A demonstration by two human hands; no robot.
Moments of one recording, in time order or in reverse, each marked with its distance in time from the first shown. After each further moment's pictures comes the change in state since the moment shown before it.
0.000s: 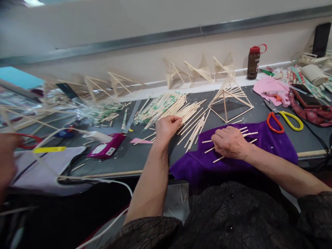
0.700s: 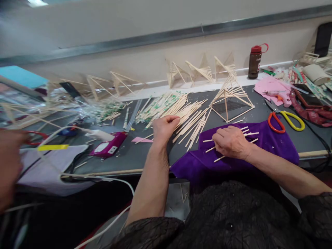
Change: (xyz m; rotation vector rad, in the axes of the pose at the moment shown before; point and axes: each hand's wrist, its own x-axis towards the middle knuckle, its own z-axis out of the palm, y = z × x) left_hand 0.000 -0.019 0.005 -0.052 0.083 0.065; right_hand 0.002 -0.001 -0.003 -0.007 0.044 -0.002
